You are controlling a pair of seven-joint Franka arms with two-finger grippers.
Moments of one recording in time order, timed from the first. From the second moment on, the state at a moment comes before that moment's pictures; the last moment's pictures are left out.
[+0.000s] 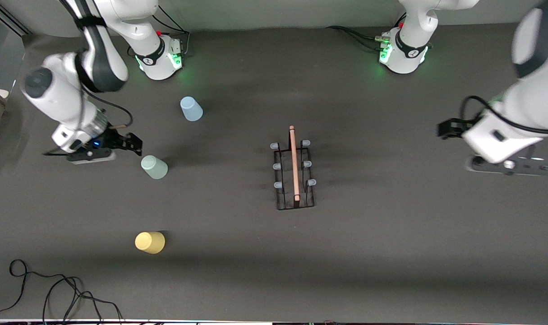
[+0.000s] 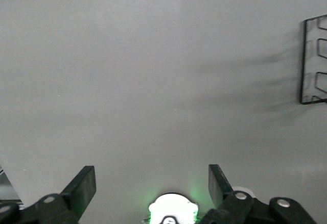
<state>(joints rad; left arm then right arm) -0.11 0.33 -0.06 -1.14 0.11 1.21 -0.04 0.07 -0.06 0.01 -2.47 0.02 2.53 -0.03</state>
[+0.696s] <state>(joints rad) 0.16 0.20 -0.08 -1.41 0.02 1.40 0.19 0.09 0.17 0.00 -2.53 0.02 2.81 -0.03</state>
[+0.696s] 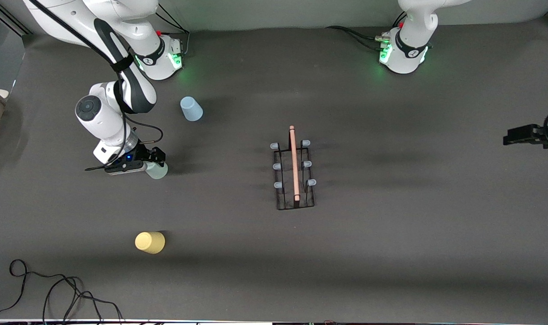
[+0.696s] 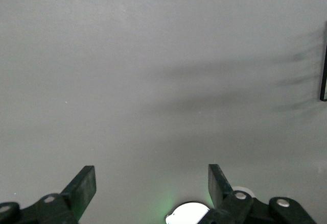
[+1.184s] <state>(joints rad) 0.14 -0.04 -0.10 -1.77 0.02 1.52 0.00 0.09 0.13 0.00 -2.51 0.02 2.65 -0.03</state>
